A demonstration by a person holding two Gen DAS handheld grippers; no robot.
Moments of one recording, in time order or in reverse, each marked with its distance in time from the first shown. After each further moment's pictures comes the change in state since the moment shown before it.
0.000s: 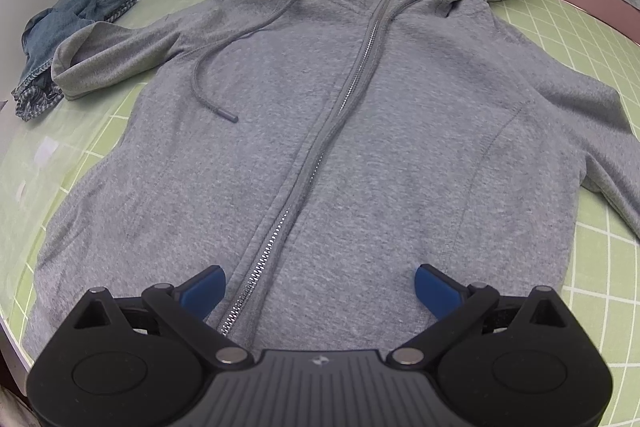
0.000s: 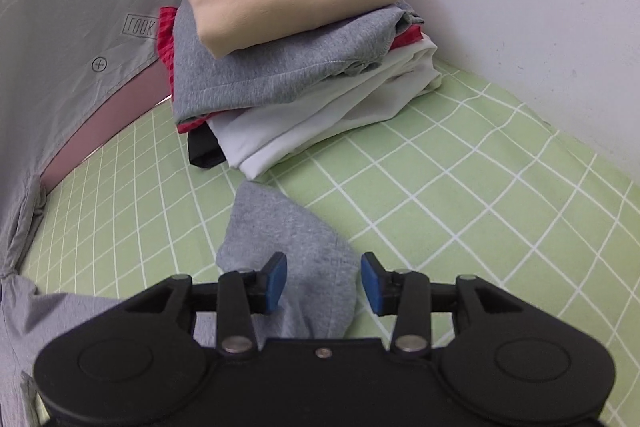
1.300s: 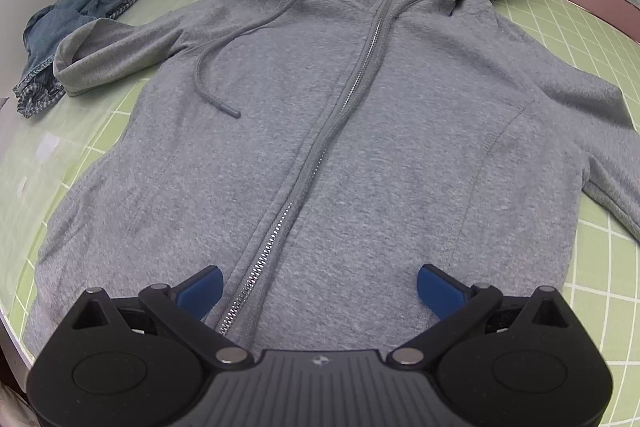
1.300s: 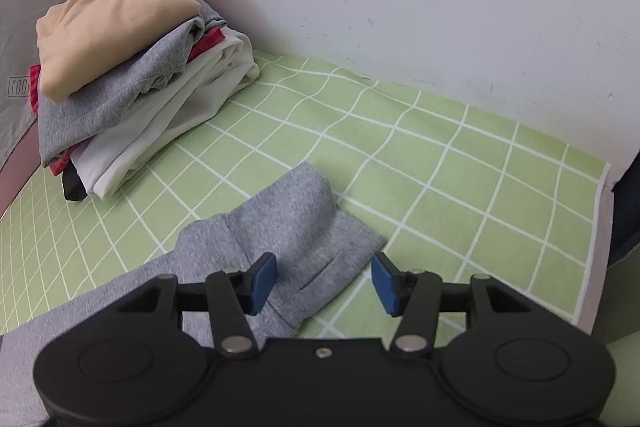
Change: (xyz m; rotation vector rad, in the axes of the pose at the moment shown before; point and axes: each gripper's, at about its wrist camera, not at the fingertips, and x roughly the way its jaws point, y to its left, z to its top) left arm 0.001 0.002 -0.002 -0.003 0.007 0.000; right arm -0.039 -0.082 -0.015 0.213 -0.036 -0.256
